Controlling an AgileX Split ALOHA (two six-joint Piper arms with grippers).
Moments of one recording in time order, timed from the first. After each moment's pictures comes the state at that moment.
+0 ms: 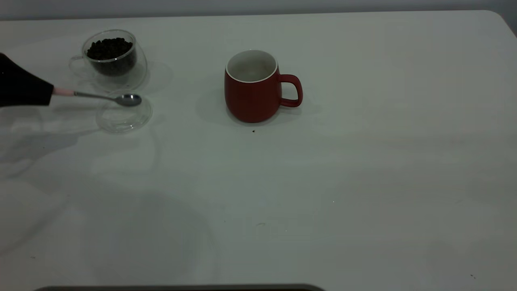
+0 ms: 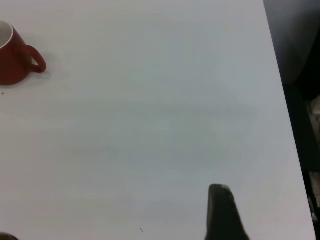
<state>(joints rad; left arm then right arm) 0.47 2.40 -1.31 -1.08 1.07 1.23 0.08 0.03 -0.47 -0.04 1.12 0.05</state>
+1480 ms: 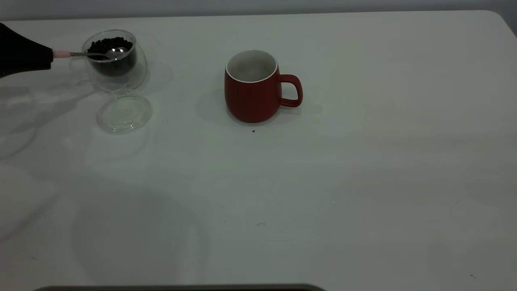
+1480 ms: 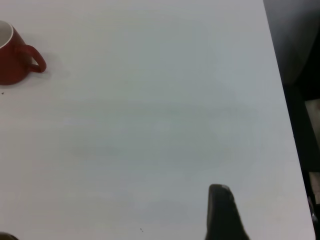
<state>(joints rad) 0.47 2.48 -1.47 -1.27 0.98 1.23 0.08 0.03 -0.47 -0.04 1.12 0.05</state>
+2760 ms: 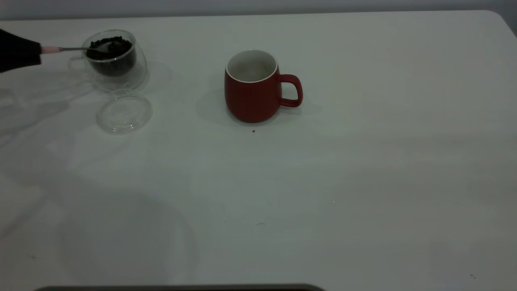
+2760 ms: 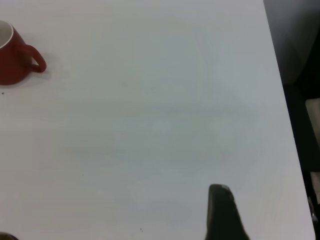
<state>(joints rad) 0.52 2.50 -1.47 -1.32 1.08 0.98 0.08 0.03 -0.47 -0.04 1.12 0.05</state>
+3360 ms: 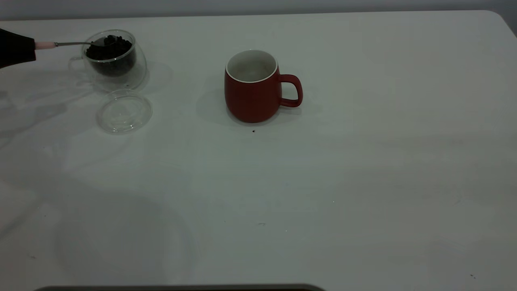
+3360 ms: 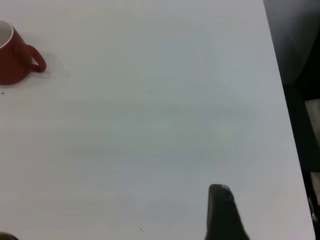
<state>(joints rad) 0.53 2.50 -1.47 -1.32 1.14 1.01 0.08 0.03 -0.47 -0.04 1.12 0.05</state>
